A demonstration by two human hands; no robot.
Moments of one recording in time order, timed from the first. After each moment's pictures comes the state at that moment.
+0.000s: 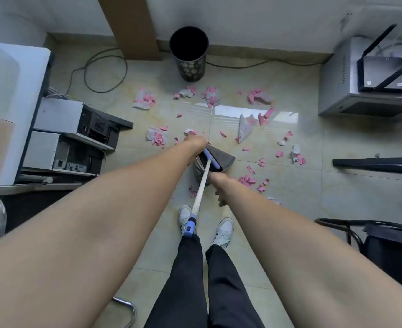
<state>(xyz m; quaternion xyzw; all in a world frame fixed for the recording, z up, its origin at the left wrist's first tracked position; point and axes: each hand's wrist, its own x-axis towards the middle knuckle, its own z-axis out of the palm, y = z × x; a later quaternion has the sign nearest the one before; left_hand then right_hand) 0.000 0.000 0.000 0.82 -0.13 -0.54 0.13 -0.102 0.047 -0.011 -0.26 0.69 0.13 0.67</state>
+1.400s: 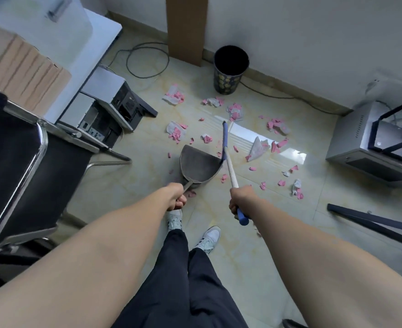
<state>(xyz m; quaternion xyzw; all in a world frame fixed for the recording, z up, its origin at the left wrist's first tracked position) 0.027 0.192 -0.038 0.72 0.15 -0.64 0.22 -0.136 0.091 0.018 -0.37 0.72 0.15 0.57</state>
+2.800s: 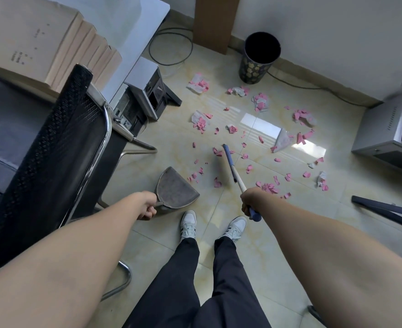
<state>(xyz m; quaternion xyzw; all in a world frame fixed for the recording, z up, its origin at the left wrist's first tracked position) 0.195 0.388 -0.026 0.76 0.17 -0.61 0.10 -0.025 0.201 -0.016 -0.32 0.72 0.34 0.51</state>
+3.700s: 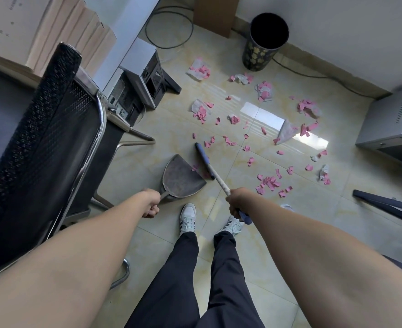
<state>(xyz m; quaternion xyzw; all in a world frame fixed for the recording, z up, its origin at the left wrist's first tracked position) 0.207 0.392 -0.100 0.76 0.18 -0.62 0.08 0.010 0.228 -0.055 -0.39 0.66 0.37 0.53</state>
